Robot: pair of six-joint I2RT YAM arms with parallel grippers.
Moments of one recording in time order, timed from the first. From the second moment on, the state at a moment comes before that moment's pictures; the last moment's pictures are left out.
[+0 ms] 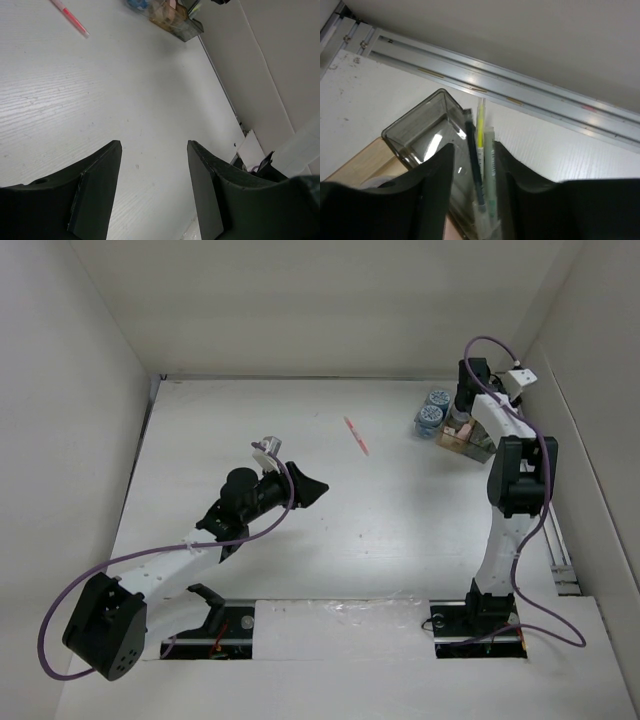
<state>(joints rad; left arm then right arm) -0.57 1.05 0.48 0.38 0.29 -0.71 -0.02 2.12 1.77 -0.56 1.05 0.83</state>
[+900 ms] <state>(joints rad) -0.57 1.07 0.48 0.37 0.27 -0.71 0.34 2.01 1.83 -0.37 0.15 0.63</state>
